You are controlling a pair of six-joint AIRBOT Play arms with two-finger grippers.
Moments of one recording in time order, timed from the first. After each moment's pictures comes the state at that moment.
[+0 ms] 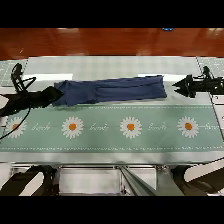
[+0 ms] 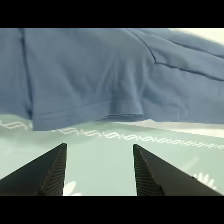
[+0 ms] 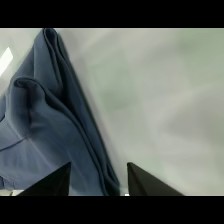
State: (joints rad) left arm 0.08 -0.91 0.70 0.89 -0.82 -1.44; right arm -0.48 -1.85 1.37 -0.65 1.21 1.24
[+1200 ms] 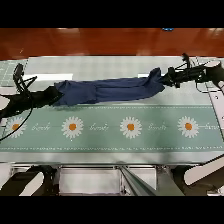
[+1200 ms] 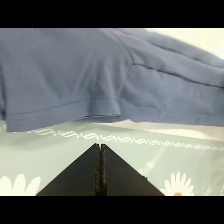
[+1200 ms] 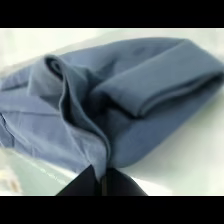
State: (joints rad) left arm 0.05 -0.91 0.69 0.80 -0.80 -1.41; right arm -0.27 -1.82 1.51 -0.69 1.30 1.23
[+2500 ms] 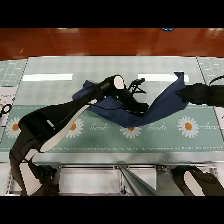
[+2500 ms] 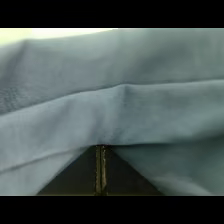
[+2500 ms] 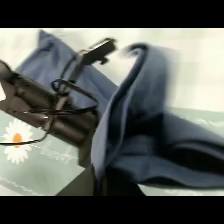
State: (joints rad) left arm -0.74 -1.98 1.73 0.76 -1.15 -1.49; right arm -0.19 -0.75 0.99 -0.84 1.32 1.37
